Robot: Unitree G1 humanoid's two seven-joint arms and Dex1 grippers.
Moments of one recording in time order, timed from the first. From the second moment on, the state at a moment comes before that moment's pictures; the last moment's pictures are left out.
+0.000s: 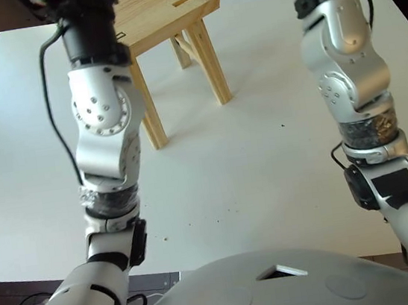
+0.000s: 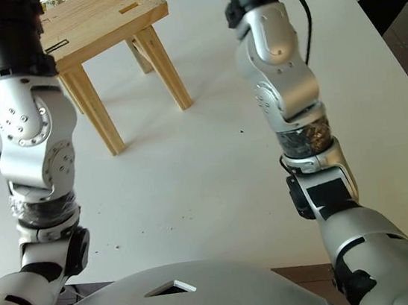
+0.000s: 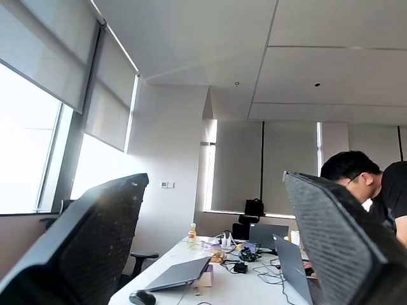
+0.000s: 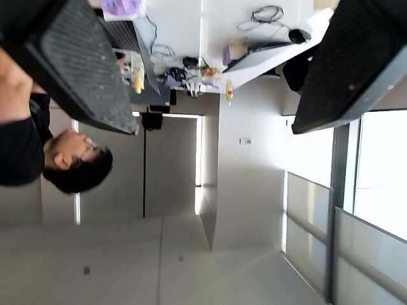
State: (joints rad) left arm -0.58 0.18 -0.09 -0.32 -0.18 0.10 0.36; right arm -0.80 -0.25 0.22 -0.05 0.22 0.07 -0.25
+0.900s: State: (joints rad) left arm -0.64 -0.03 -0.08 -0.19 0.02 0.07 0.23; right arm -0.78 0.06 0.15 -0.03 -0.05 0.08 -0.22
